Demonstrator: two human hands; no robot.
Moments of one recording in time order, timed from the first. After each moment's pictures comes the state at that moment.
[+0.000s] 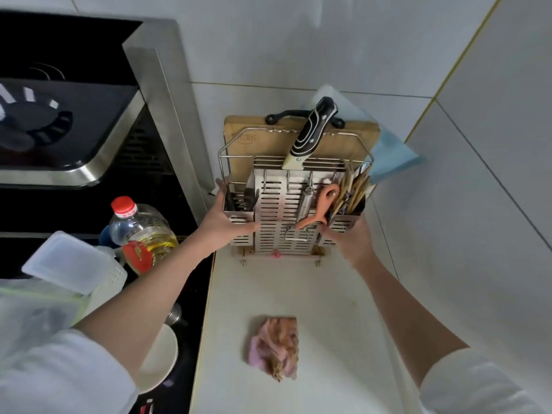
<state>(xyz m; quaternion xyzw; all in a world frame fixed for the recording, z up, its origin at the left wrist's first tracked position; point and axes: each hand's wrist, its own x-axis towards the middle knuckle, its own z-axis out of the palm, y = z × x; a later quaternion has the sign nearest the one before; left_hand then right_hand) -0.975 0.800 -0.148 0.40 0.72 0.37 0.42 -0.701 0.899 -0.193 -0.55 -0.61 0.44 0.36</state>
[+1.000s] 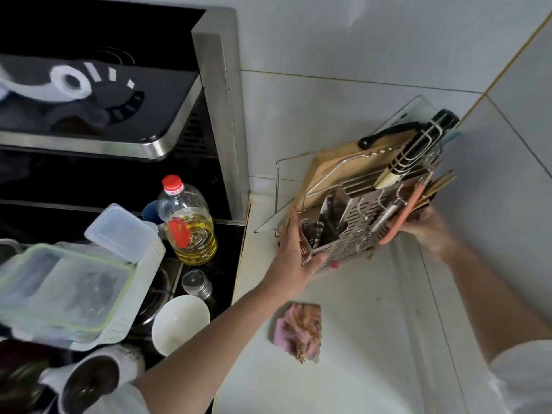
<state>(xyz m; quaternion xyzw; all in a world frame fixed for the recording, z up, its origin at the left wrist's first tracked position) -0.882 0.734 -0.180 0.51 0.65 0.40 0.39 -0.634 0.933 -0.158 -0.46 -0.63 0.55 0.29</state>
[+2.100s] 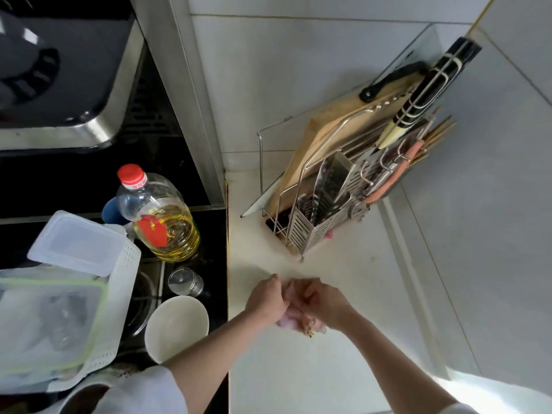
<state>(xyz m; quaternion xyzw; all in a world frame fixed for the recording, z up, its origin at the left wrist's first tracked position) -0.897 0.681 -0.316 0.56 0.74 0.04 0.37 -0.730 0.715 -0.299 -0.57 -0.71 0.40 -0.09</state>
